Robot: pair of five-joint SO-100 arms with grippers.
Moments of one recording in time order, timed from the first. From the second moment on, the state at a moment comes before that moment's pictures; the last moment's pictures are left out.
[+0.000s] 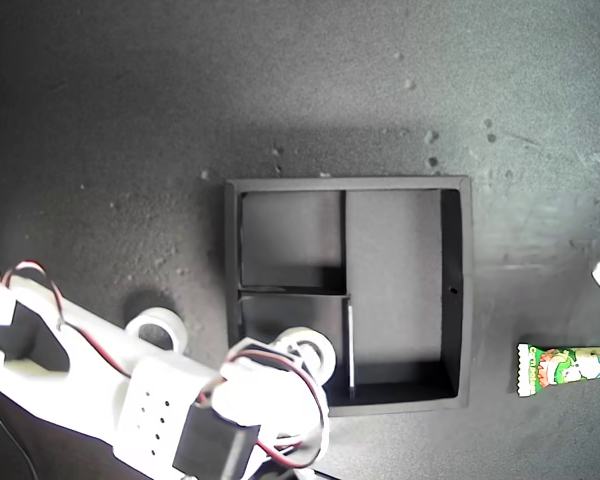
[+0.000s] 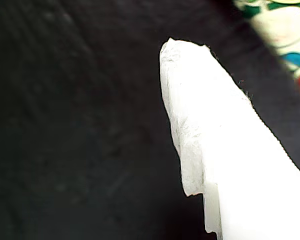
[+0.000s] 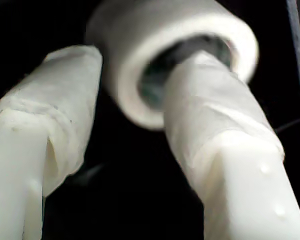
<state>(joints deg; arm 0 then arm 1) 20.3 31.5 -0.3 104.0 -53.6 -29.4 132.2 115.1 72.3 89.9</state>
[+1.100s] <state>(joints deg) 31.2 110.6 99.0 78.1 -87.1 -43.4 132.6 162.6 27.4 121.6</state>
